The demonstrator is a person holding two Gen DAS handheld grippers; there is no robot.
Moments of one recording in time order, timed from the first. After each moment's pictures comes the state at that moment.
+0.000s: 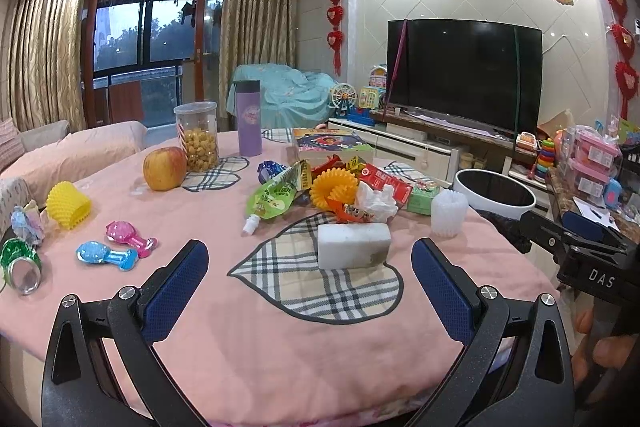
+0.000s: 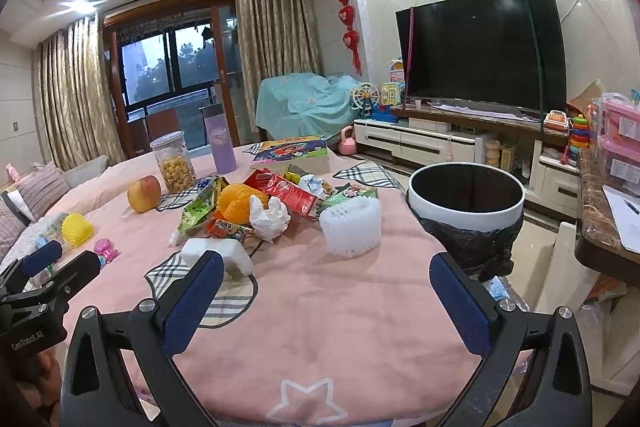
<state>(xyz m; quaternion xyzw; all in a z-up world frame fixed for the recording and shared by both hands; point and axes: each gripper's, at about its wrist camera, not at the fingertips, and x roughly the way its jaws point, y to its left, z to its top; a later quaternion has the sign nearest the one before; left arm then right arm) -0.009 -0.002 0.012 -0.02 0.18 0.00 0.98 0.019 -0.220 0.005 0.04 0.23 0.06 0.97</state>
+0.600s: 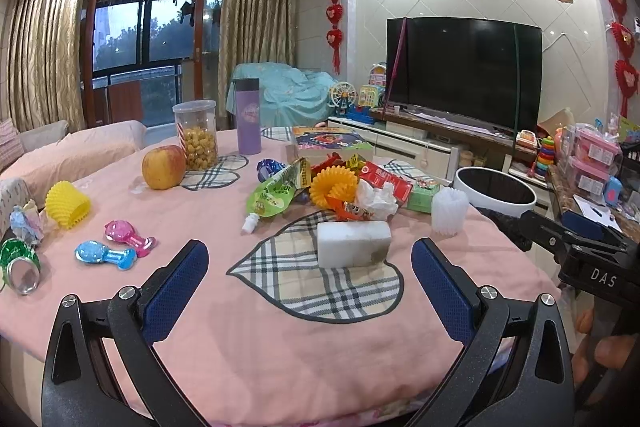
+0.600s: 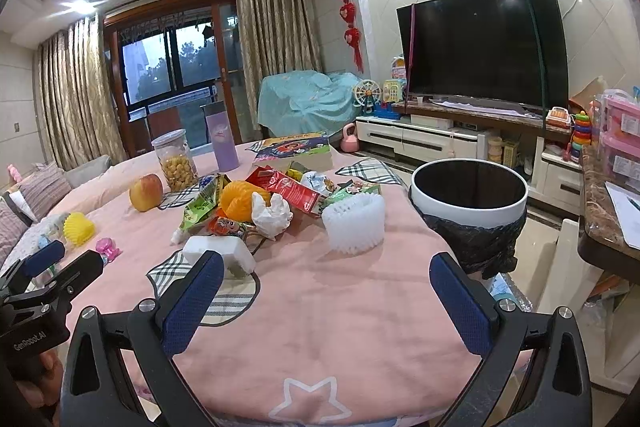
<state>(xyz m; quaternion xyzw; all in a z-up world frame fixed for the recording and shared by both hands) -0.009 -0.003 0.008 -0.01 0.18 0.00 0.98 0.019 -0.217 0.002 0.04 0.24 0.07 0.97</state>
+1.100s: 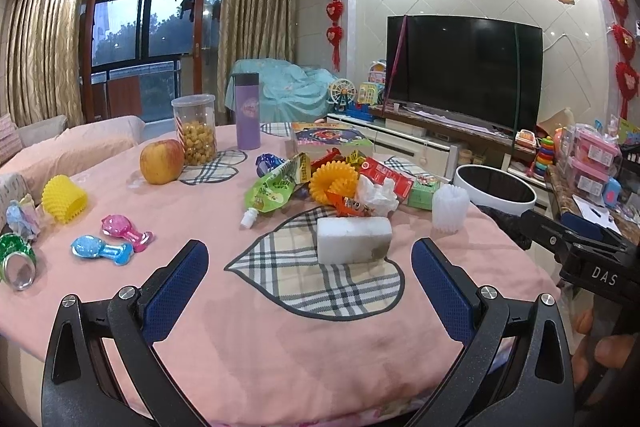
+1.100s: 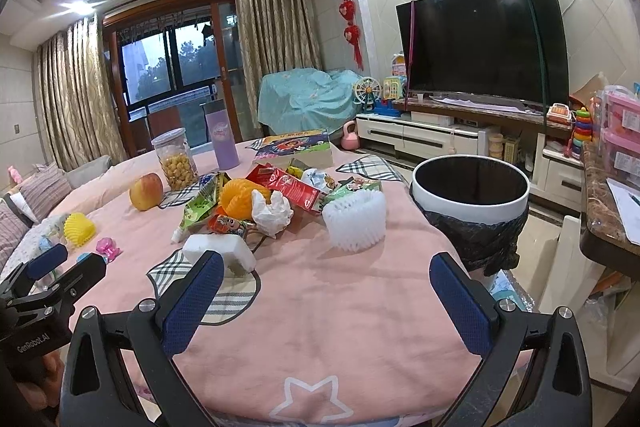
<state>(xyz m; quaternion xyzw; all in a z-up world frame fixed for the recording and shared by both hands) -0.006 -0.002 0.002 -0.02 0.19 0.00 0.98 0.019 -0.215 0.000 0.04 0.24 0.07 0.97</state>
